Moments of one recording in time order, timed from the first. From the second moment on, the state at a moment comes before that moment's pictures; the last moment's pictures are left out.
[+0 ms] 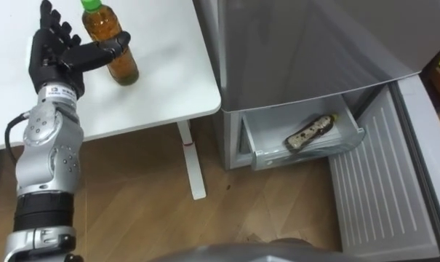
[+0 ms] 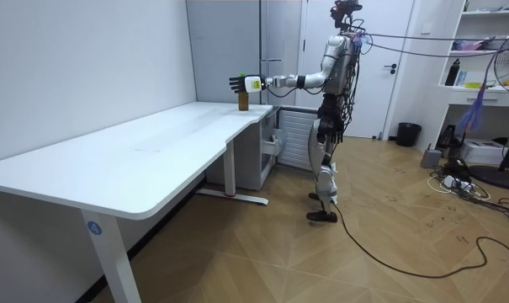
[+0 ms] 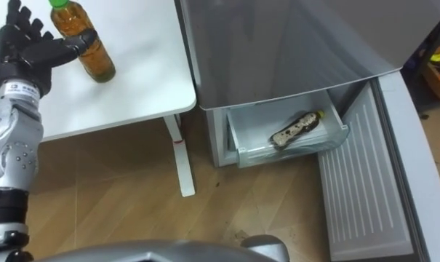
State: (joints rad) left arm -0.17 0.32 0.19 0.24 -0.51 0.09 0.10; right arm 0.14 -0.27 -0.15 1.35 -0.13 0.17 0.17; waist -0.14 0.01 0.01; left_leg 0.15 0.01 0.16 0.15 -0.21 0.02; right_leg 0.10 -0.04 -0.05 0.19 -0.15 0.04
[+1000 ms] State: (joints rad) left arm -0.24 0.36 0.19 0.37 -0.47 0.15 0.08; right arm 0.15 -0.31 -0.18 1.32 -0.16 0.18 0.23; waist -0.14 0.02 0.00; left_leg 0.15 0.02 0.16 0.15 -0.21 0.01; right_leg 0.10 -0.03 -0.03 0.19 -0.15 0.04
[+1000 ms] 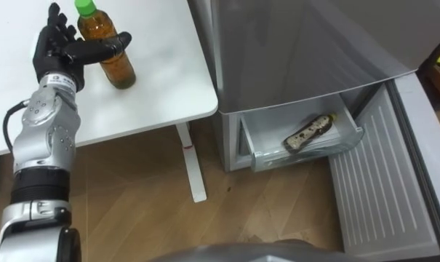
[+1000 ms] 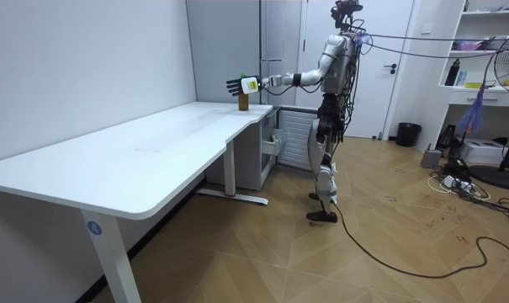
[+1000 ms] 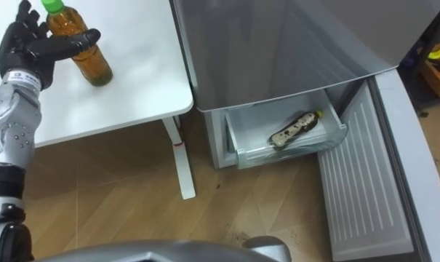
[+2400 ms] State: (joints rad) left arm -0.32 0.39 0.17 0.46 -0.42 0.16 0.07; right arm 0.14 -0.31 -0.18 1.32 -0.17 0.20 0.17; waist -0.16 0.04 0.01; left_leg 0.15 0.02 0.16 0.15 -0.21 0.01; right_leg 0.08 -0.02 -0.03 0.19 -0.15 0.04
